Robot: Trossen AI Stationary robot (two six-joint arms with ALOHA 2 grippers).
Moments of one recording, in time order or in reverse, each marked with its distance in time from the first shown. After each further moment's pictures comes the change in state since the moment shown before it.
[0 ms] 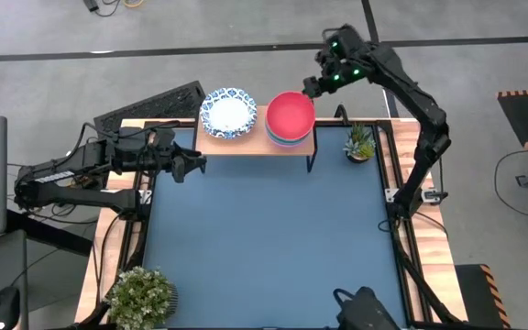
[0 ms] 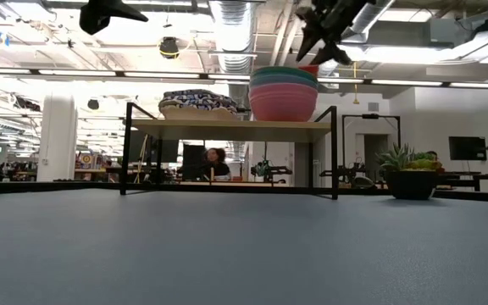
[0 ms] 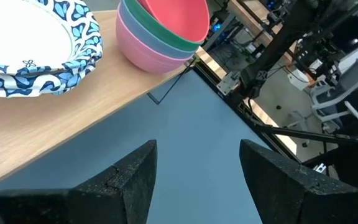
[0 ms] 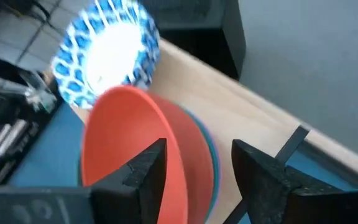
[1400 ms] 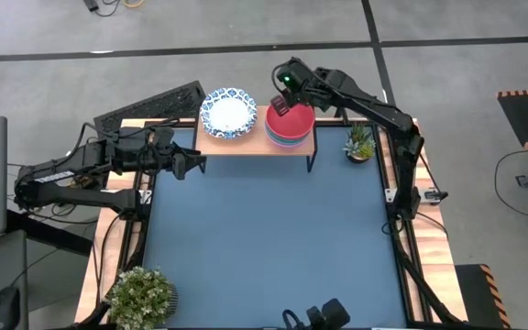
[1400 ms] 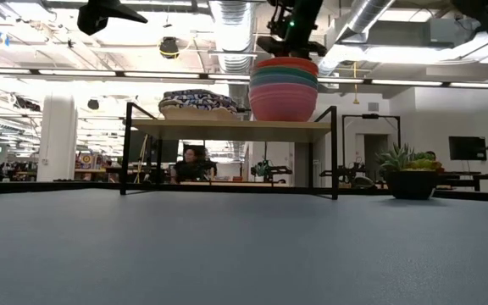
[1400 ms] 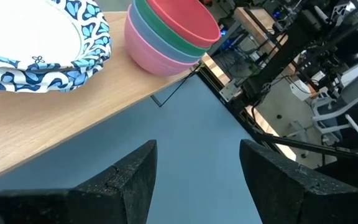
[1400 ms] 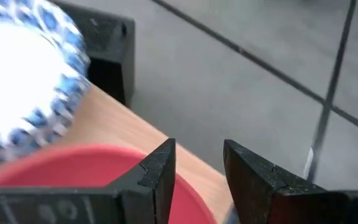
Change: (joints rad) left arm 0.000 0.000 0.000 0.000 -0.028 -0.056; right arm 0.297 0.171 0.070 0.099 0.773 -0.042
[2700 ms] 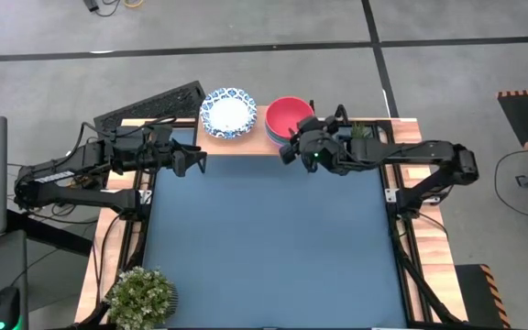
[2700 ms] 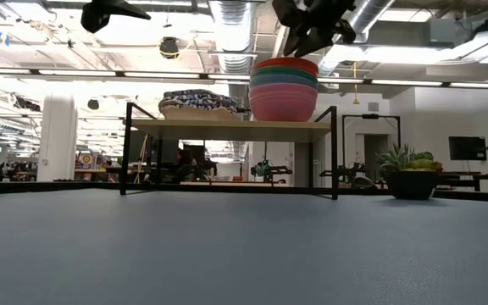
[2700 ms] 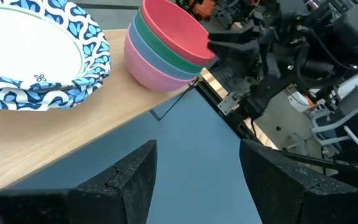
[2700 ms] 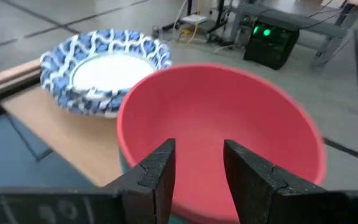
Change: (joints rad) left arm 0.000 0.000 0.000 0.047 -0.036 0.012; right arm 0.398 -0.474 -0.837 0.636 0.329 0.133
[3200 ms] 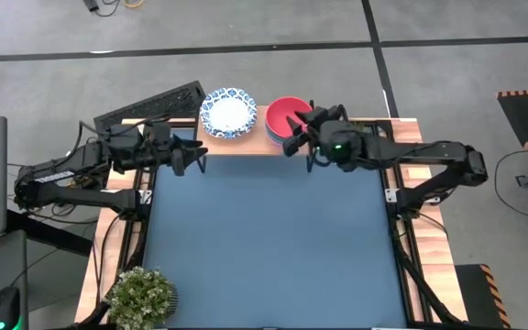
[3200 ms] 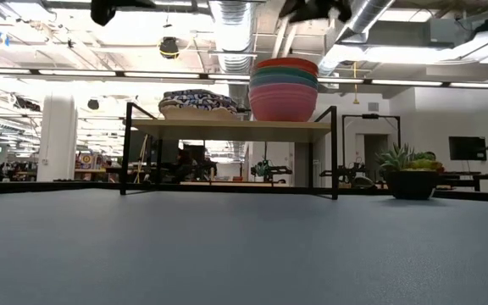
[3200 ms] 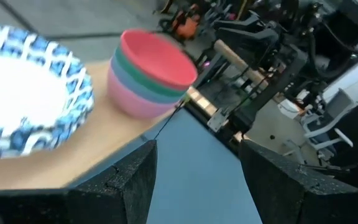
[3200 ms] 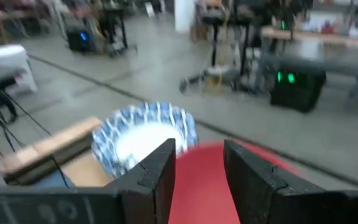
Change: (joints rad) left arm -0.002 0.000 0.000 0.101 -0.008 0.095; right arm 0.010 -0.094 -0.017 0.284 -0.044 -0.182
